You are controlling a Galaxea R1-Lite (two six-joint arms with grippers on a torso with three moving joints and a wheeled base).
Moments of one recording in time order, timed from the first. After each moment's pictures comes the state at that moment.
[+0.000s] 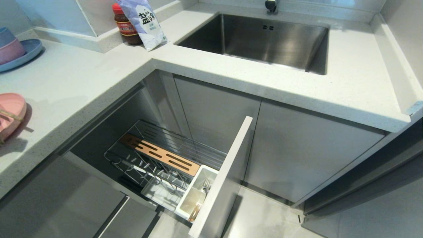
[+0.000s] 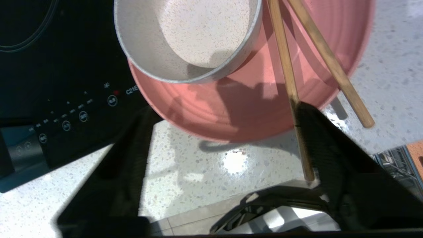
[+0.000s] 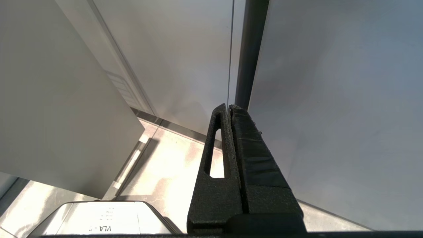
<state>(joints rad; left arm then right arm) 0.25 1.39 -1.80 1.10 0.49 -0.24 0.00 0.00 0.00 0.00 0.00 0.03</state>
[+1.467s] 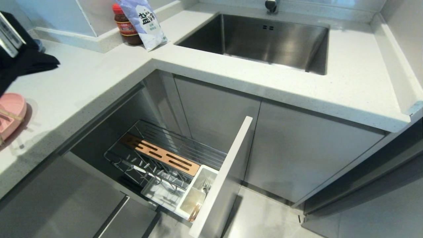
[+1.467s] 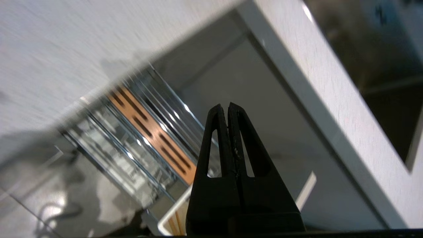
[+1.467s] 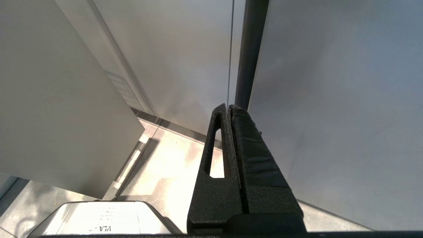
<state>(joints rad) -0.48 1.24 -1.46 0.44 0.47 -0.64 0.00 0.00 0.00 0.00 0.00 0.03</state>
